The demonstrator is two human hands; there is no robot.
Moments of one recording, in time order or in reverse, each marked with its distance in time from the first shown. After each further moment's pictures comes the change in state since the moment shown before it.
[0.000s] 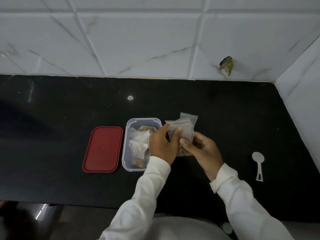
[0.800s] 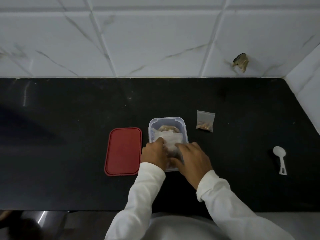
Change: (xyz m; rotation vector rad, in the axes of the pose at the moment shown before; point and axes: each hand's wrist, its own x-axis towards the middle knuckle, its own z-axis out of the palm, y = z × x) left_hand 0.015 -0.068 -0.095 0.644 -0.298 -0.065; right_hand 0.003 0.036 0.113 -1.265 0.067 -0.270
